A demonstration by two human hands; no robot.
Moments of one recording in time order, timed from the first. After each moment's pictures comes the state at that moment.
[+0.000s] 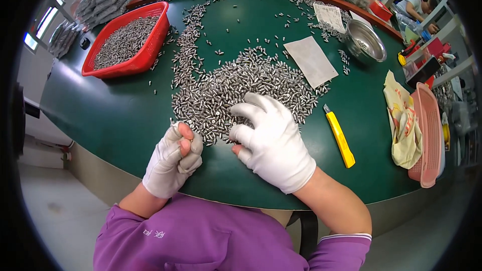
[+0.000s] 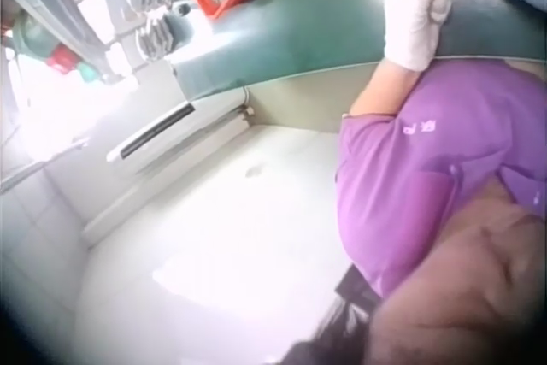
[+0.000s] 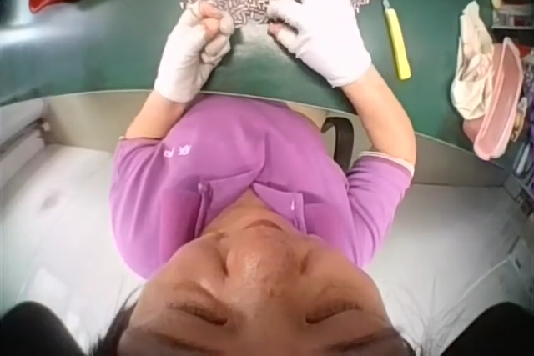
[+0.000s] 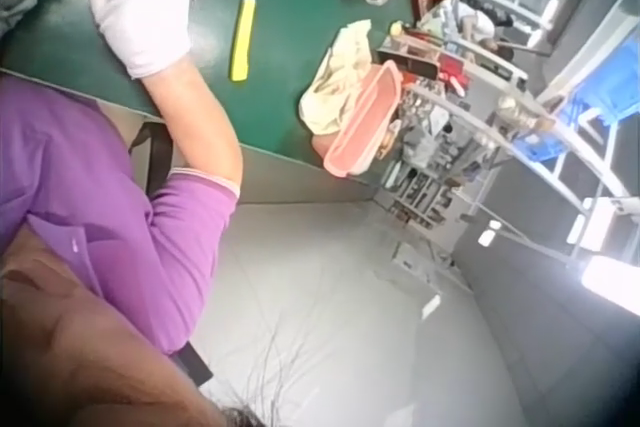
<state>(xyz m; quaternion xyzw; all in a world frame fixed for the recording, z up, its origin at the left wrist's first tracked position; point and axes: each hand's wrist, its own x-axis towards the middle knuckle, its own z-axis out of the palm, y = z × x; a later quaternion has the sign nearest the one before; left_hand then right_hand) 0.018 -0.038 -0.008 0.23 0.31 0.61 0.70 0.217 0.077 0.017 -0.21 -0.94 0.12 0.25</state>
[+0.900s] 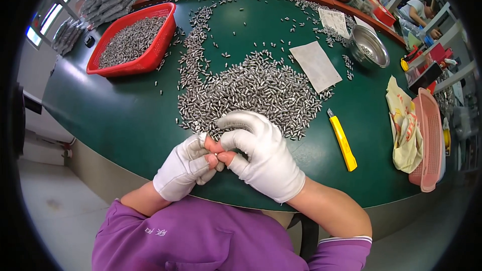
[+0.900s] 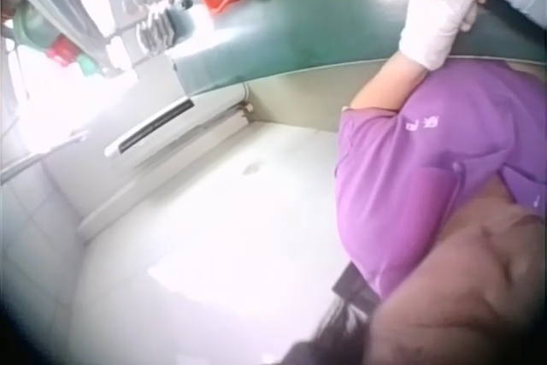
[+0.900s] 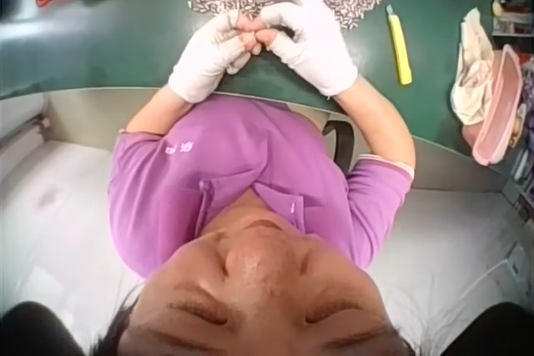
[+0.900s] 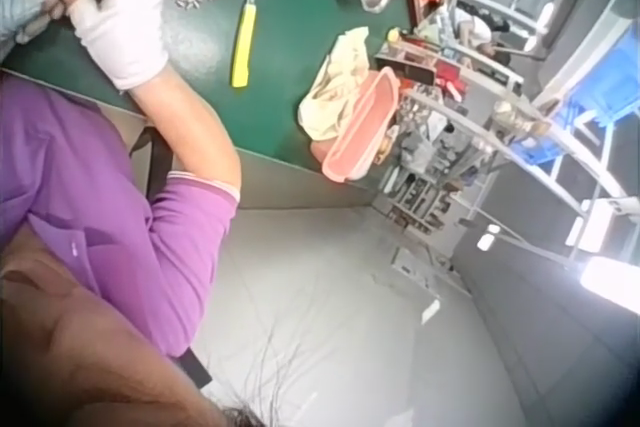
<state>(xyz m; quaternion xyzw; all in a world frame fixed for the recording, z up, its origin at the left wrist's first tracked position) 0.027 -0.036 0.009 0.28 0.42 0.47 0.72 0.204 0.060 0.016 -0.21 -0.85 0.35 0.34</state>
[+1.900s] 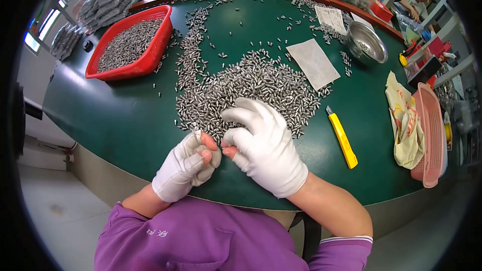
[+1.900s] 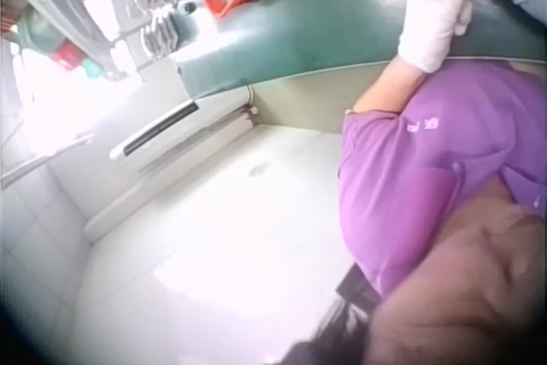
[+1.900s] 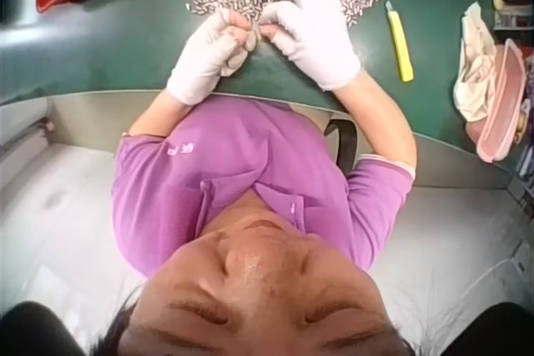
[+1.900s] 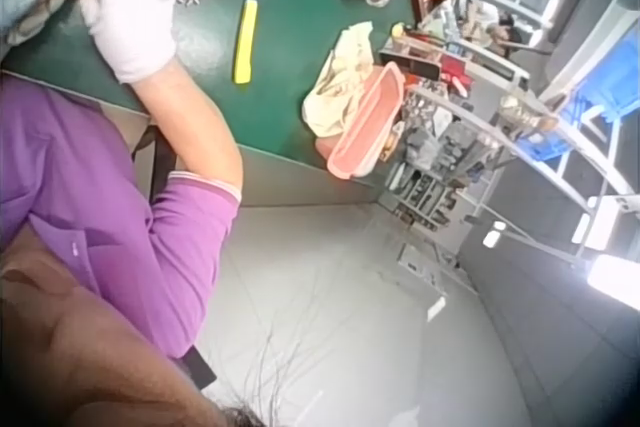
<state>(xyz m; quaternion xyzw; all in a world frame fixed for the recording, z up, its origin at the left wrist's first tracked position) 0.023 -0.036 0.009 0.30 0.43 0.47 0.71 0.208 0.067 0.012 -0.20 -0.92 0.12 0.32</state>
